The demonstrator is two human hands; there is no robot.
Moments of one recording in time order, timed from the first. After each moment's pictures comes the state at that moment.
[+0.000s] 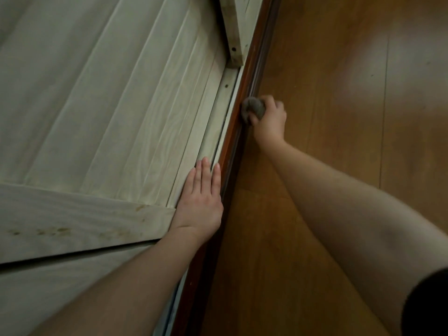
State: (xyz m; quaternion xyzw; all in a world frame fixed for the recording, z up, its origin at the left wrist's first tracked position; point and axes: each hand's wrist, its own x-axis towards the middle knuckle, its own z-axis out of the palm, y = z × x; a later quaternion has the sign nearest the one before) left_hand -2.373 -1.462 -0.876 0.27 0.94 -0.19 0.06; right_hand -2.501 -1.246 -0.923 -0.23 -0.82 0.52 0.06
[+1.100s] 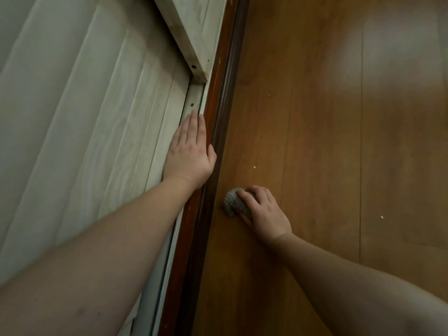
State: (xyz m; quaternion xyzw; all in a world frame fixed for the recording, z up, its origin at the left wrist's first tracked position) left_hand -2.512 -1.375 -0.875 0.24 0.97 -0.07 0.03; right_hand -2.340 -1.239 -1.009 0.01 -0.94 0.33 0.01
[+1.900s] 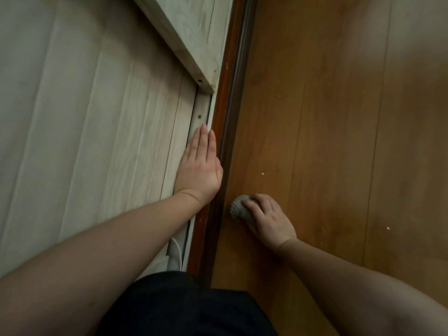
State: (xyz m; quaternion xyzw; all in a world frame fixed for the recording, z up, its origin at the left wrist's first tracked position) left_hand -2.513 -1.372 -0.871 0.25 0.96 -0.11 0.10; right_hand -2.345 -1.237 -0.985 0.03 -0.95 0.32 -0.05
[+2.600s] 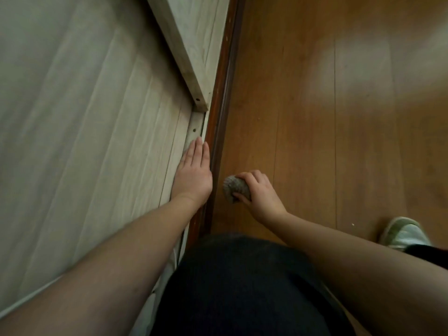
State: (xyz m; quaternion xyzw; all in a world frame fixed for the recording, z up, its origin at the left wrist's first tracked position) left_hand -2.510 -1.369 -0.864 0.23 0.96 -0.07 0.11; right_hand -2.403 -1.209 -0.913 -0.08 -0.91 0.40 -0.05
